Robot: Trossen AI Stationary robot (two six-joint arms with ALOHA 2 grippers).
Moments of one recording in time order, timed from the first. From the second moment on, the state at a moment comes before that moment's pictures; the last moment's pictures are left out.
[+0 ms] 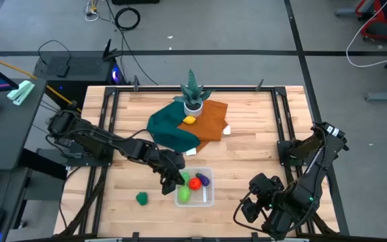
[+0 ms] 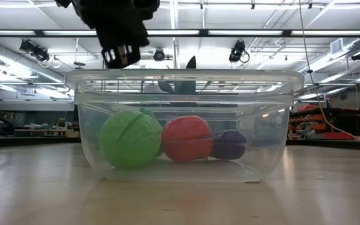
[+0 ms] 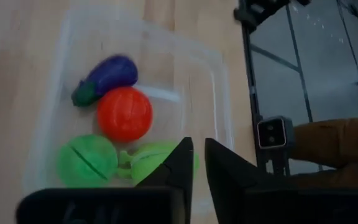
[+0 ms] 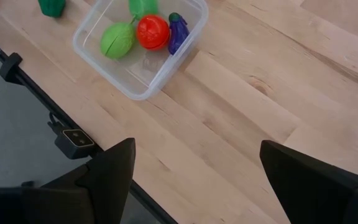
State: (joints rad) left arm -0.28 1.54 0.98 -0.12 0.18 -0.56; right arm 0.90 1.69 1.73 -1.41 0.47 1.80
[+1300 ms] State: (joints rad) left arm -0.61 0.64 0.37 0.31 -0.41 -0.46; right arm 0.90 1.69 1.73 -1.41 0.47 1.81
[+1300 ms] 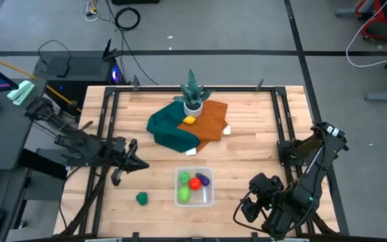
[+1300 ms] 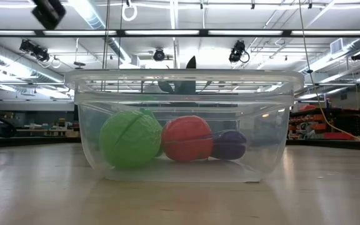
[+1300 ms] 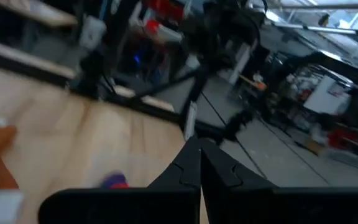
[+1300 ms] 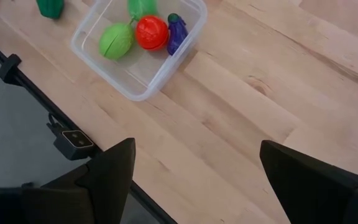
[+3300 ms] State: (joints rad) left arm -0.87 1.66 1.27 -0.99 -0.24 -2.24; right arm 0.89 1.69 1.73 -1.41 0.47 1.65
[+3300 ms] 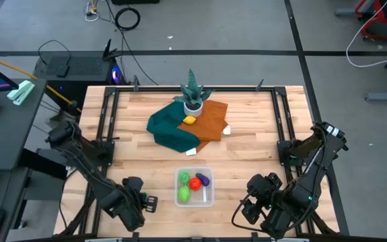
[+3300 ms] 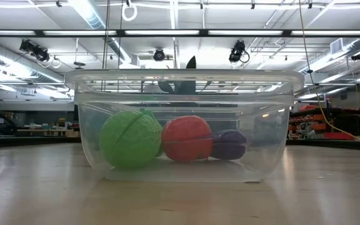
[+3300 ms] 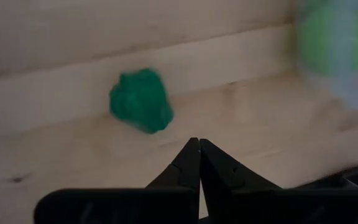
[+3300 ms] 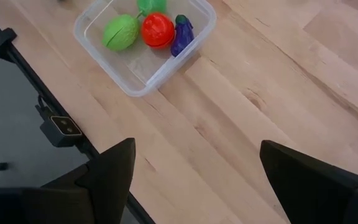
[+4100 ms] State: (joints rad) left arm -0.88 1.74 1.27 -1.01 -0.21 -2.29; right arm 0.90 1.69 1.73 -1.41 0.44 1.60
